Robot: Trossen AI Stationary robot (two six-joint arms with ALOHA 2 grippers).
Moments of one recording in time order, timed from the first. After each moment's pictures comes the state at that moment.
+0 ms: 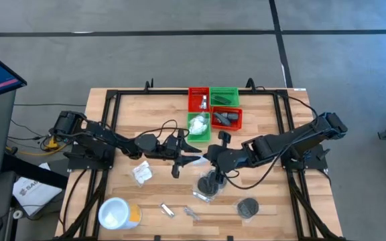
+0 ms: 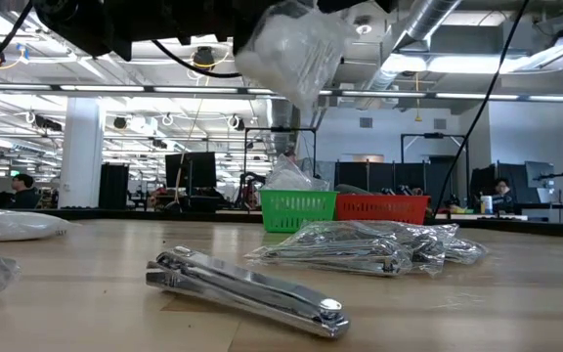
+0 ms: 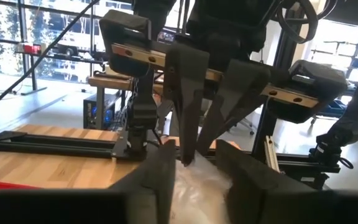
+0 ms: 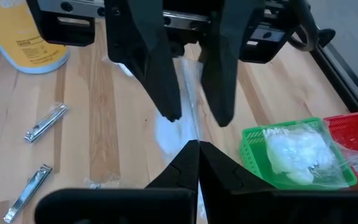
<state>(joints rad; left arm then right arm) -0.16 1.58 0.69 1.01 -0.08 -0.11 0.36 1.57 1.39 -0.62 0.49 0.31</state>
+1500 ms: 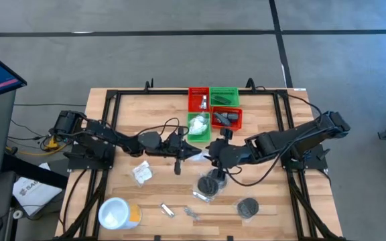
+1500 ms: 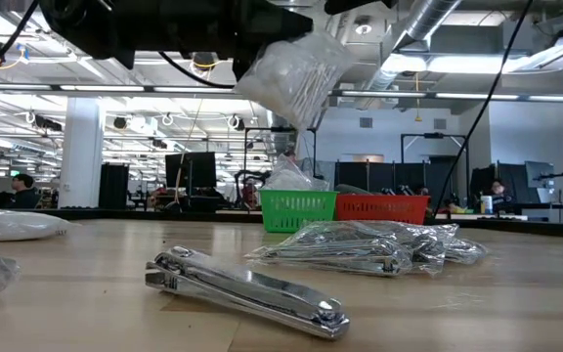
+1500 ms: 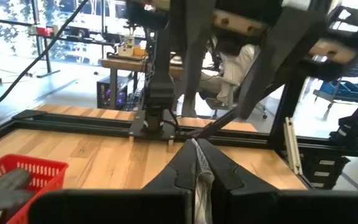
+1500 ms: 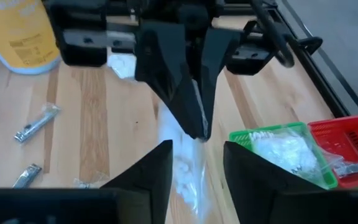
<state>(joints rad) -0.11 1.58 0.68 0.92 -0.08 -0.11 0.34 1.53 1.39 -0.63 0.50 0.26</state>
